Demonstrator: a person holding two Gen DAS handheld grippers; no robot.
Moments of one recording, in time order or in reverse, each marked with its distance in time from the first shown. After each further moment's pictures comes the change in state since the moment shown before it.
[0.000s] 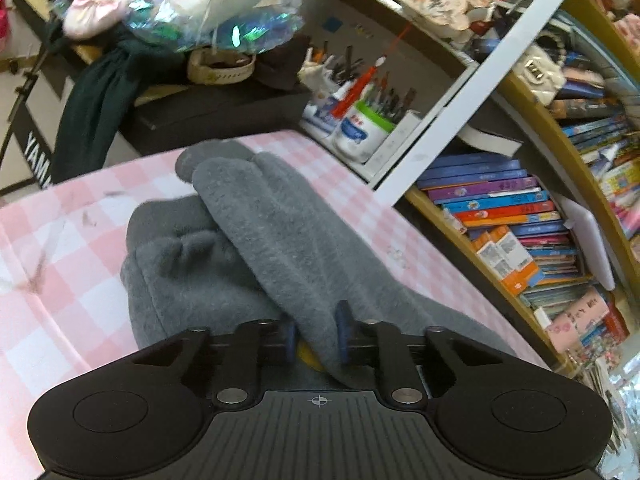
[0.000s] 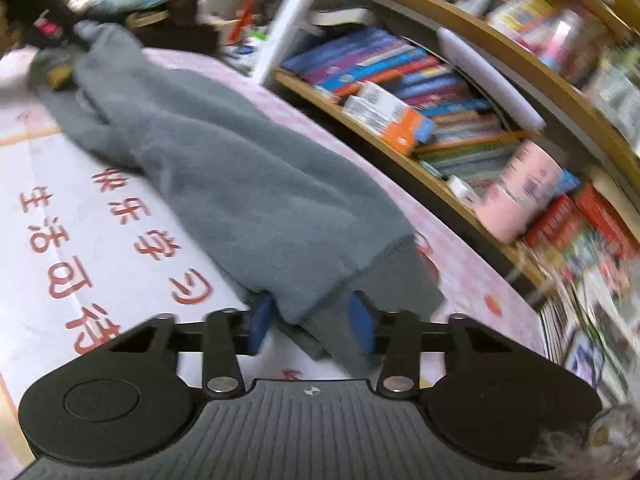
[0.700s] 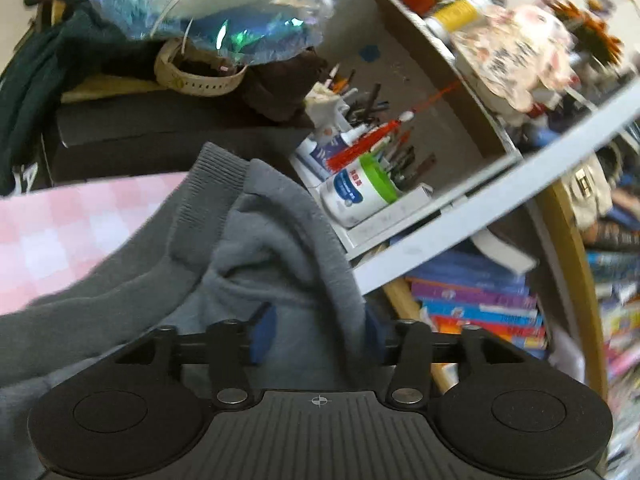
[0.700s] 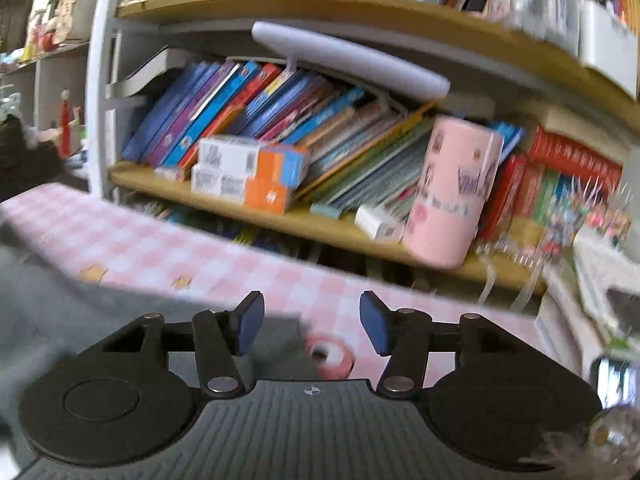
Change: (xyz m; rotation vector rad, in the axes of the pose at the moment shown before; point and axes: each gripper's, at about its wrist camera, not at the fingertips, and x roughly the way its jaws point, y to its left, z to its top) left arm 0.085 -0.016 0.072 -0.242 -0.073 -0.017; right arm 0.103 -0.140 0.066 0.451 -0.065 -0.150
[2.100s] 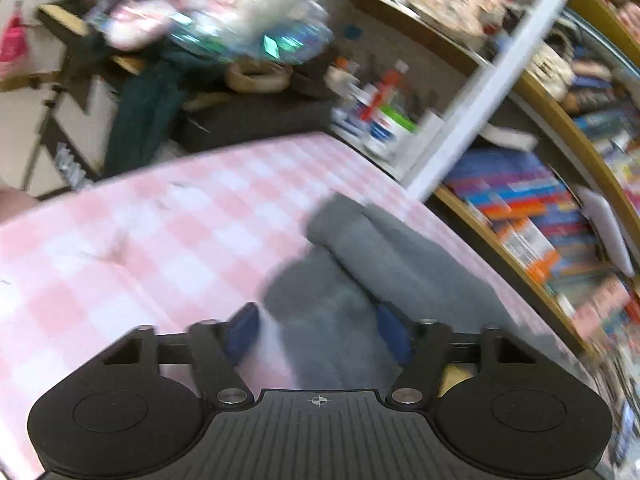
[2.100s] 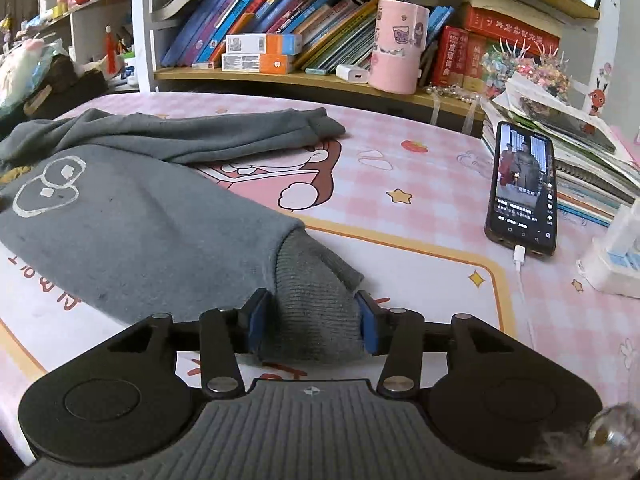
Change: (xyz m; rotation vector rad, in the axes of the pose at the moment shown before) left arm -0.113 0.047 -0.079 0.321 0.083 0.103; right arm -0.175 -0.019 -0.139 0.069 0.228 0.049
